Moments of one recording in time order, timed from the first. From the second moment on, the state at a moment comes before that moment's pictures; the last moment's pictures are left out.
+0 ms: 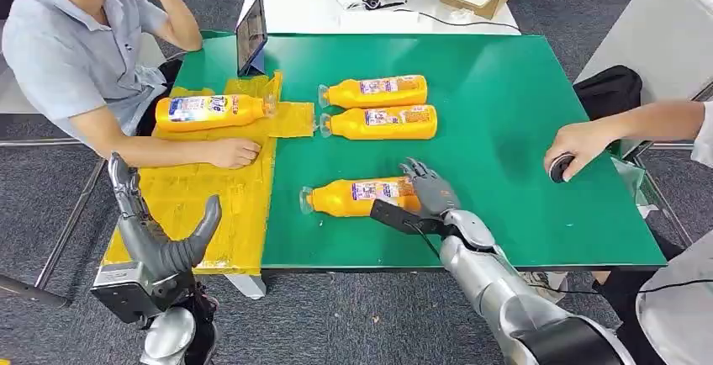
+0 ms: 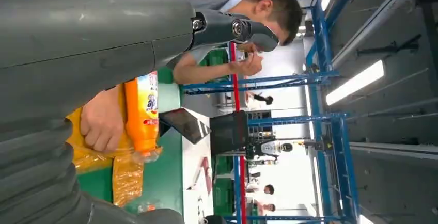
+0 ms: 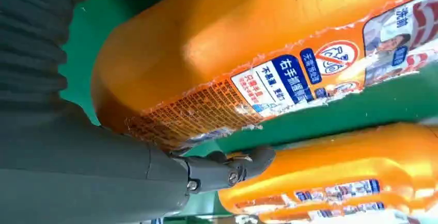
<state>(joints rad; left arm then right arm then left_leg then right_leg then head) -0.01 -0.17 -0.25 -1.61 -0.17 0.66 -0.70 -0.66 0.07 0.19 -0.41 0.95 -0.26 -0.34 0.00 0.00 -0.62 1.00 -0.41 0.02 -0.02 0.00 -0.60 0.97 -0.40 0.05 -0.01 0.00</state>
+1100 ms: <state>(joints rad) -0.01 -0.14 -0.22 -1.48 0.07 0.20 -0.61 -0.53 0.02 0.30 -0.55 0.46 0.22 -0.70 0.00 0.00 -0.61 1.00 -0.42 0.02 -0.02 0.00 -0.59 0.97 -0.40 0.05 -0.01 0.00</state>
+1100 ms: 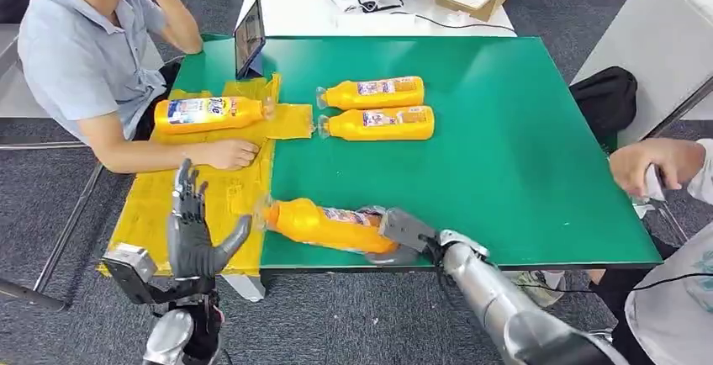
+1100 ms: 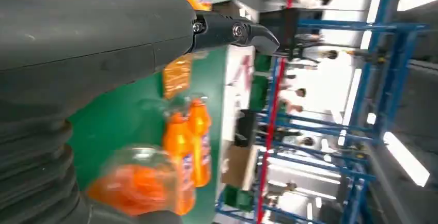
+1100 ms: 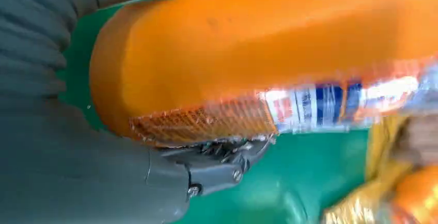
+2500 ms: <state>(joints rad) 0.05 -0.17 -0.29 -1.48 -0.03 0.00 -0.60 -0.39 0.11 0.51 -0.98 0.38 -0.17 -0.70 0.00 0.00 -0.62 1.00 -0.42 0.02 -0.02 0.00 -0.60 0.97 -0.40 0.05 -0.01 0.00</state>
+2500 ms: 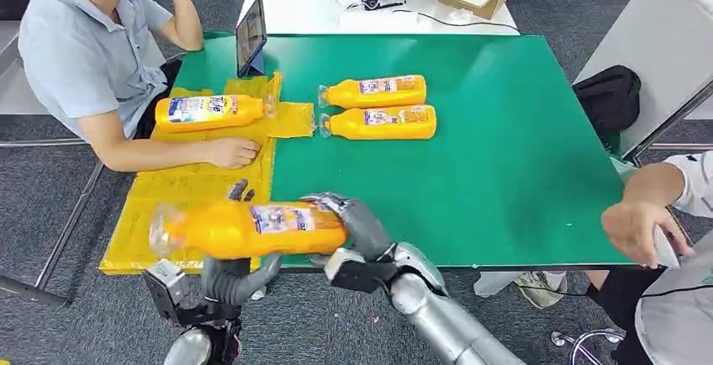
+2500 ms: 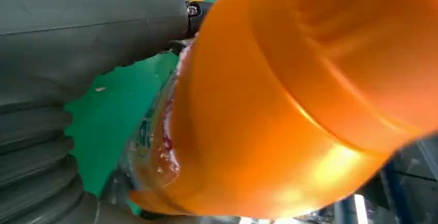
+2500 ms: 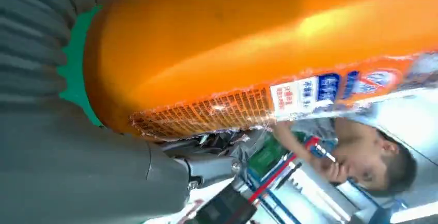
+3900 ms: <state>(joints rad) 0.02 -0.16 -0.33 -1.50 0.16 0.08 -0.56 -0.46 0.32 0.68 -0.85 0.17 -0.19 -0.70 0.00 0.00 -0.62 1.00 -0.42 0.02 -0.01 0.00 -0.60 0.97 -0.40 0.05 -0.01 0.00</state>
